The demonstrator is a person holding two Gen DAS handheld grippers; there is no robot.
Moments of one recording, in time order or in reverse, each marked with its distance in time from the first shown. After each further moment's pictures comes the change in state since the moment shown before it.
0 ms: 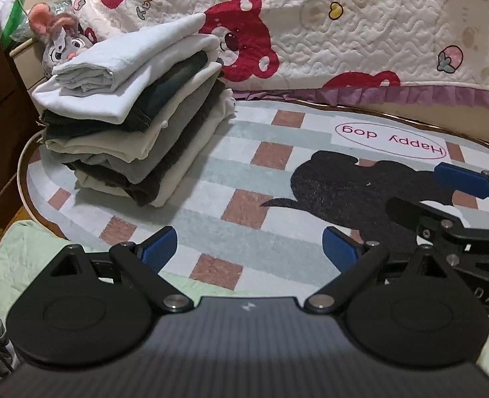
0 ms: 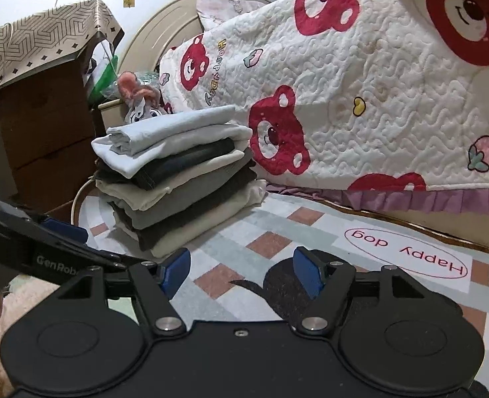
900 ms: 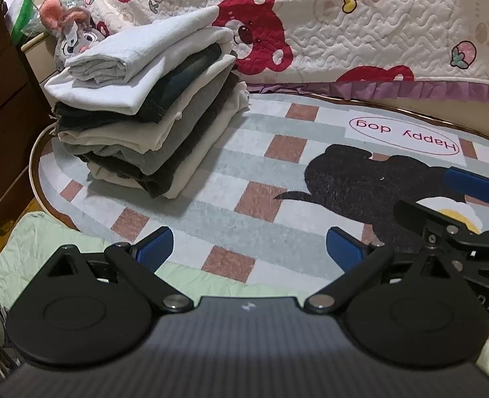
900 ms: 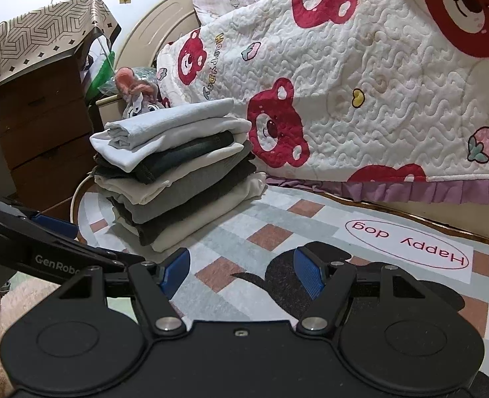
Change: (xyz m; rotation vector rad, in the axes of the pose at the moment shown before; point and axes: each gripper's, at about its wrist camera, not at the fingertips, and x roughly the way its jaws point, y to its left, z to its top) left arm 0.003 0.003 -0.004 -0.015 0.029 0.043; right arm 0.004 0.004 -0.005 0.012 0.028 -0.003
